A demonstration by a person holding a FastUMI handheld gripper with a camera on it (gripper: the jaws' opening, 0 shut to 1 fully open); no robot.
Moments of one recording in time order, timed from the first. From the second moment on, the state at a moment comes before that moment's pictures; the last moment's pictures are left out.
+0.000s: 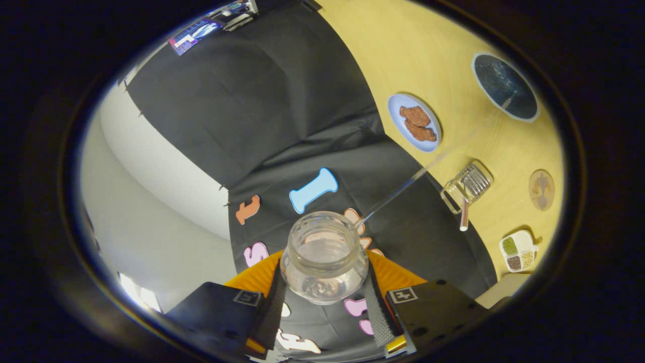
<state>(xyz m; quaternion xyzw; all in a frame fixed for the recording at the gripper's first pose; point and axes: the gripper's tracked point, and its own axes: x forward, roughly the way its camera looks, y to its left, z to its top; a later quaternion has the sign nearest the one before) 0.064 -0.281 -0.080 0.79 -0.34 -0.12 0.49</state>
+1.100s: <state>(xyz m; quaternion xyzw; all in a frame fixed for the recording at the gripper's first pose) 0.047 -0.283 -0.074 0.81 -0.37 -0.10 0.46</state>
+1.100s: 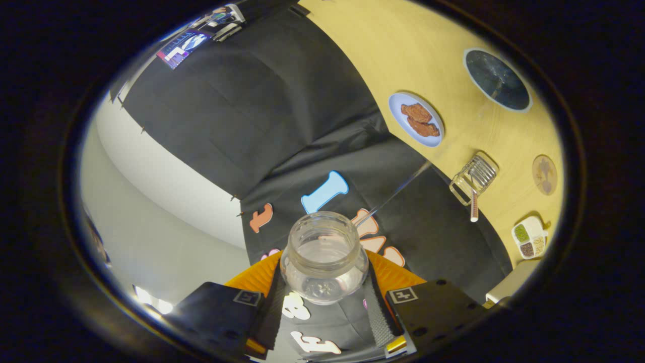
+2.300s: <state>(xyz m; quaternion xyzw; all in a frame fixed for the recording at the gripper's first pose) 0.079 -0.238 -0.155 0.32 0.05 -0.23 0.92</state>
